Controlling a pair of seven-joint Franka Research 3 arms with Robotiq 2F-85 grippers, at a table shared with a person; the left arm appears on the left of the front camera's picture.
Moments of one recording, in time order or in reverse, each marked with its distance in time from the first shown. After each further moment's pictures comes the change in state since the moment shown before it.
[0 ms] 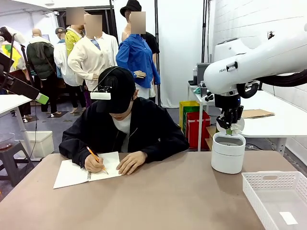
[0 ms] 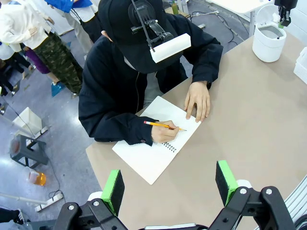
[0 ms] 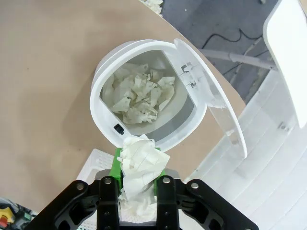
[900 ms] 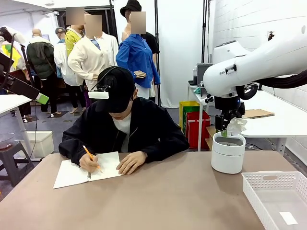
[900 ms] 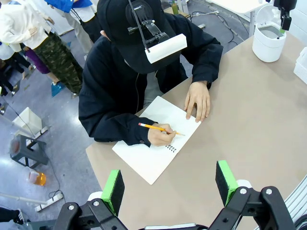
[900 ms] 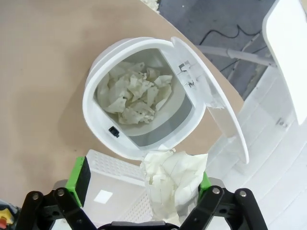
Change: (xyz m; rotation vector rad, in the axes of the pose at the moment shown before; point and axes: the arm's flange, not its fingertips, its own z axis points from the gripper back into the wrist) left arm 0.000 0.000 0.000 0.000 0.000 0.000; right arm 0.004 -0.001 -0.011 -0.022 0.026 -0.009
